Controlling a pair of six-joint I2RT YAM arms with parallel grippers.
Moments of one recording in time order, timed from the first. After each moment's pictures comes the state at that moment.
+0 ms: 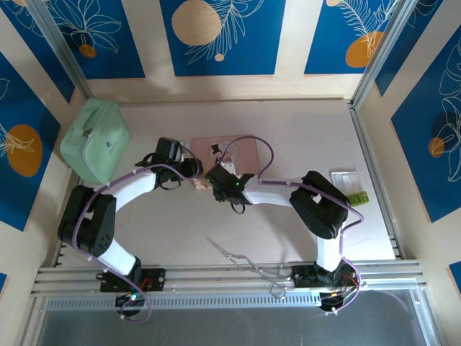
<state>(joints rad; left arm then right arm) -0.37 1.57 0.92 -0.20 0.28 -0.60 0.92 1.88 1.16 -0.33 0.31 0.69</state>
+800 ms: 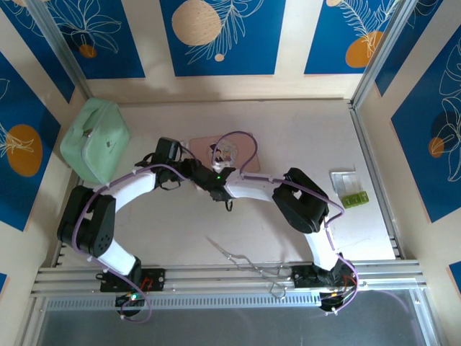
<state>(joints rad) -0.37 1.57 0.92 -0.21 0.28 -0.58 0.98 2.05 1.43 -0.72 0.50 0.76</state>
